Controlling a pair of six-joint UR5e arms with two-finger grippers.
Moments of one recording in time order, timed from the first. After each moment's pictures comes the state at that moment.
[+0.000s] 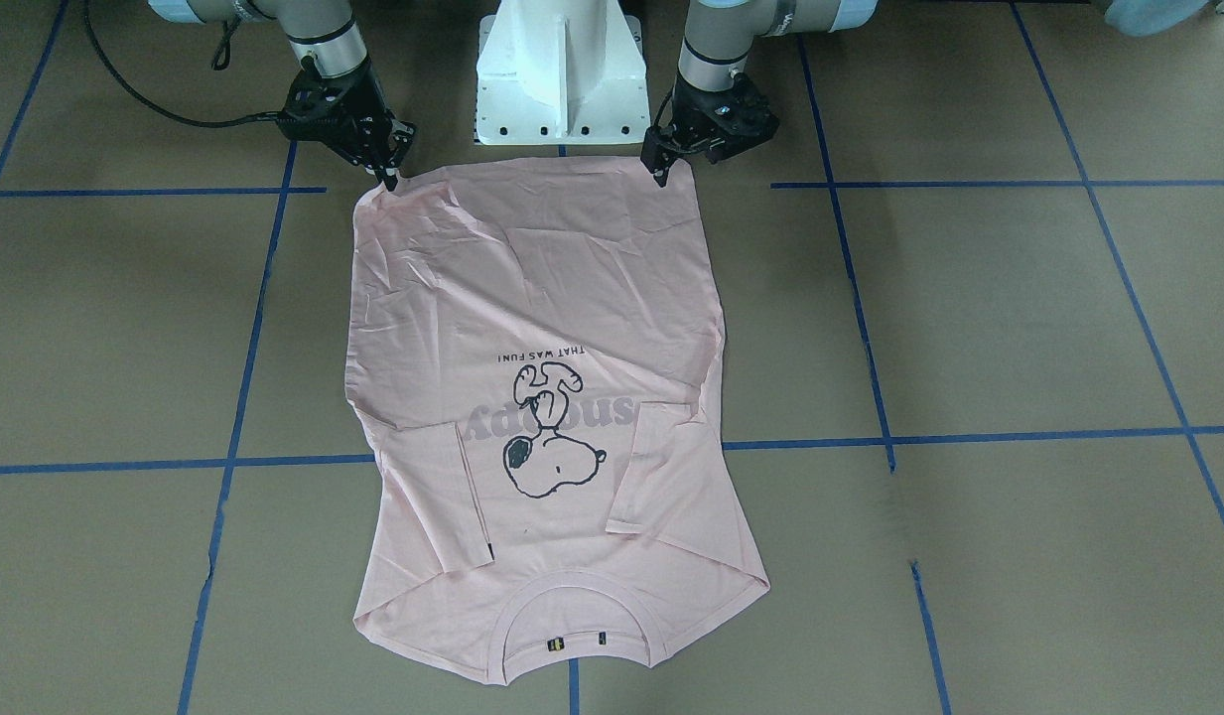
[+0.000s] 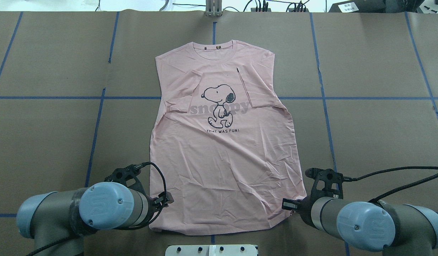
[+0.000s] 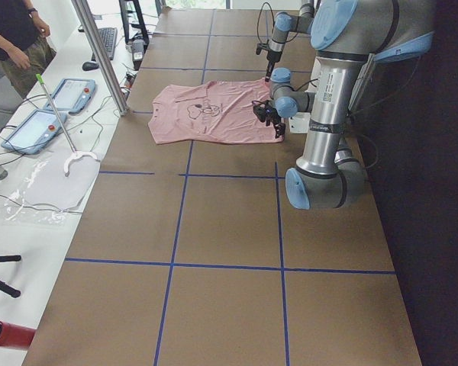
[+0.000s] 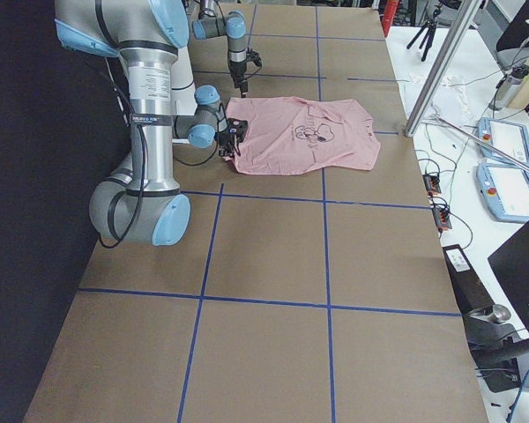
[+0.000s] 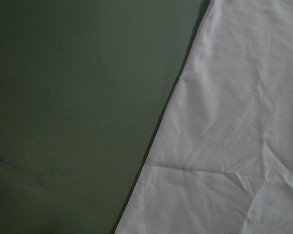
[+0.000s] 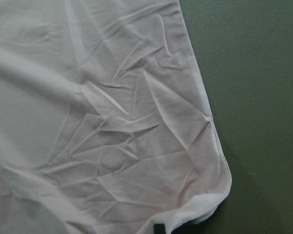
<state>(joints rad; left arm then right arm) -0.18 -1.90 -2.02 -1.60 -1.69 -1.94 0.14 -1.55 2.14 -1.27 1.49 1.67</state>
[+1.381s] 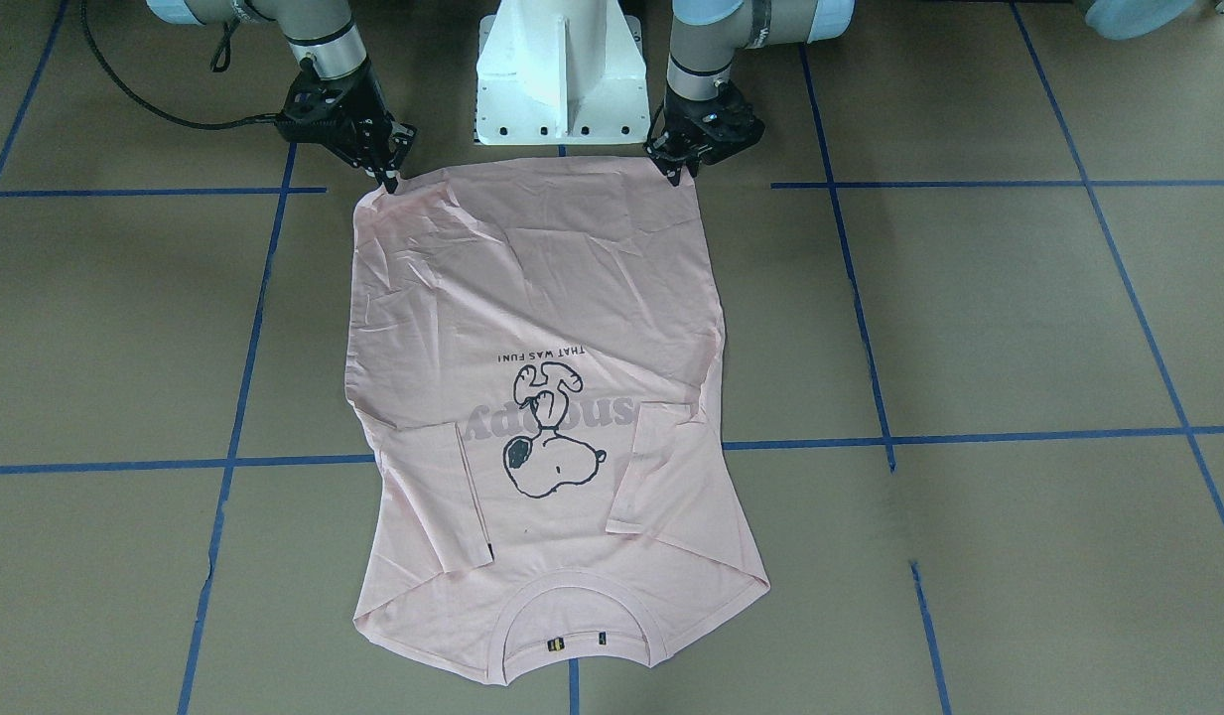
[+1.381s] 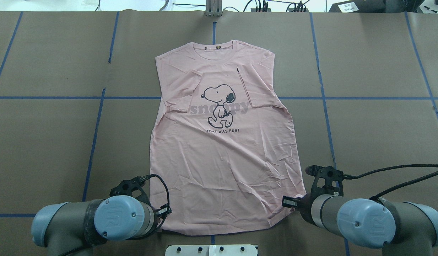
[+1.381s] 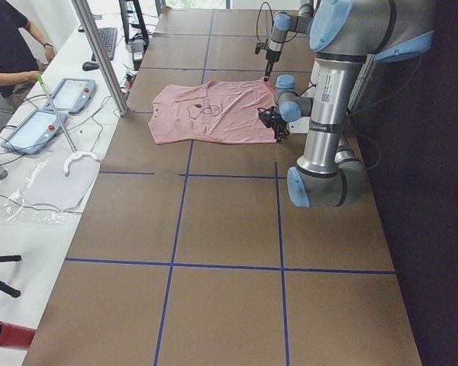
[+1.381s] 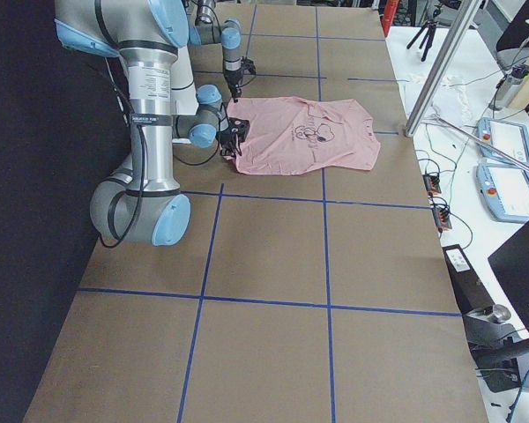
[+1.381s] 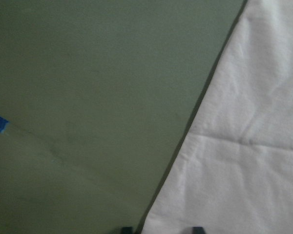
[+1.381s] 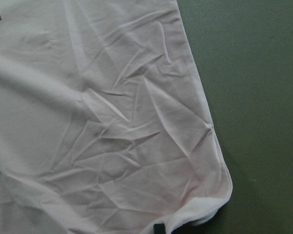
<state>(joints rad) -0.15 -1.91 -1.97 -1.60 -1.68 -1.96 0.15 -1.55 2.14 -1.27 1.50 1.67</state>
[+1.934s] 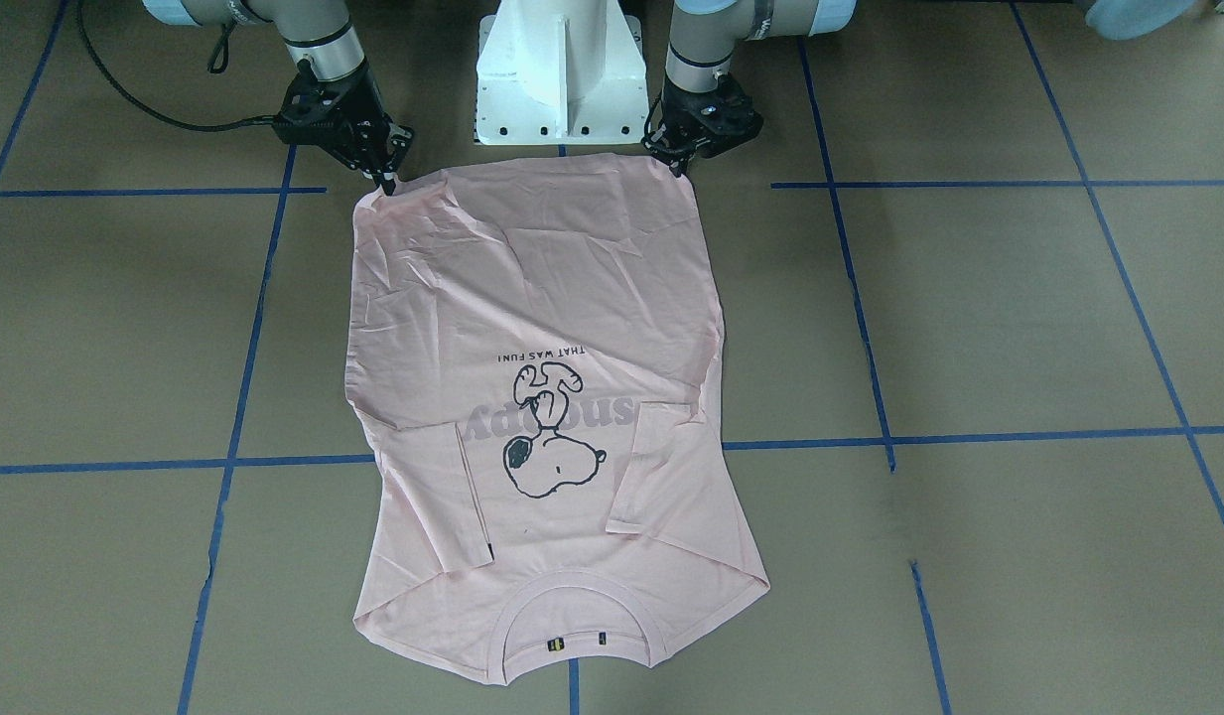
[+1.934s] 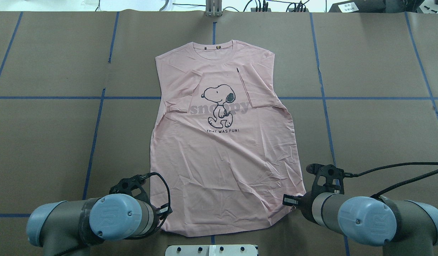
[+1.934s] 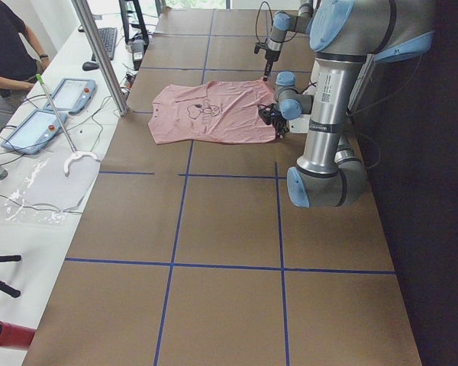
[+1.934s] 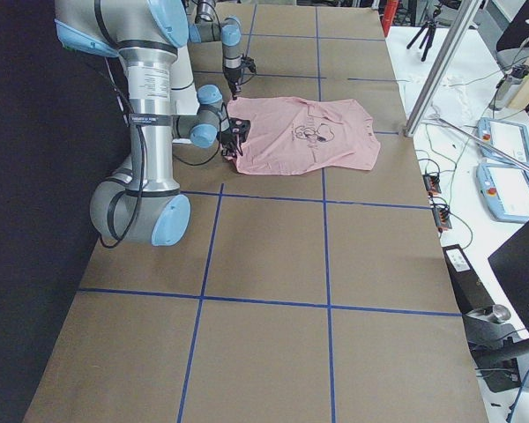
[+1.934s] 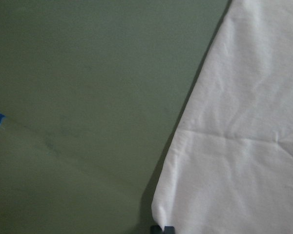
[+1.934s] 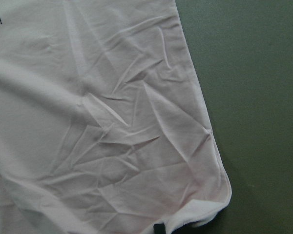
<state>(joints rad) -0.16 -1.90 -2.01 -1.60 -1.68 -1.94 0.16 -1.55 2.15 -1.27 1.51 1.66</state>
